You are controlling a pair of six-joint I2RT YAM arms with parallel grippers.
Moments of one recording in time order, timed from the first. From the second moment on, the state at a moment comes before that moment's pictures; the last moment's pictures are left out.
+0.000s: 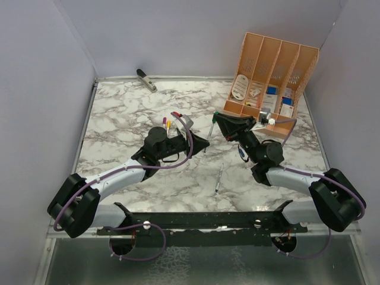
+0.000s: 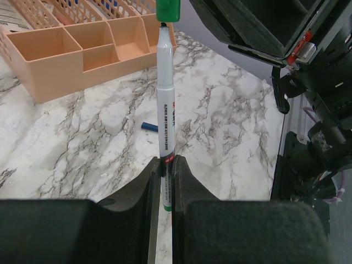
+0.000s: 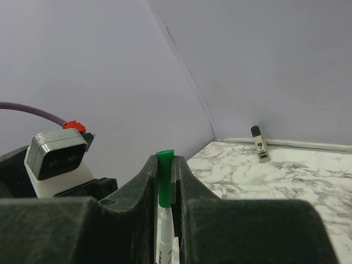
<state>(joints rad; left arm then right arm) -0.69 1.28 0.63 0.58 0.47 -0.31 0.61 1.32 0.46 1.39 -0.09 0.52</state>
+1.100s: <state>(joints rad) -0.69 1.28 0.63 0.58 0.45 -0.31 0.61 1.32 0.43 1.35 -0.14 0.55</state>
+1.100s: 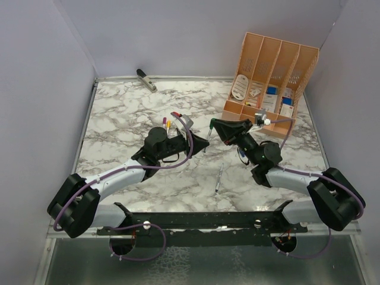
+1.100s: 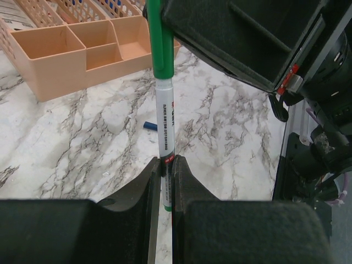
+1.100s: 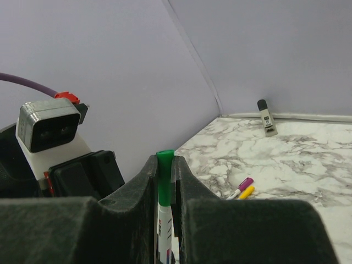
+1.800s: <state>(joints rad) -0.70 1.22 0.59 0.57 0.31 -0.32 0.62 1.40 0.45 1.38 -0.19 0.58</state>
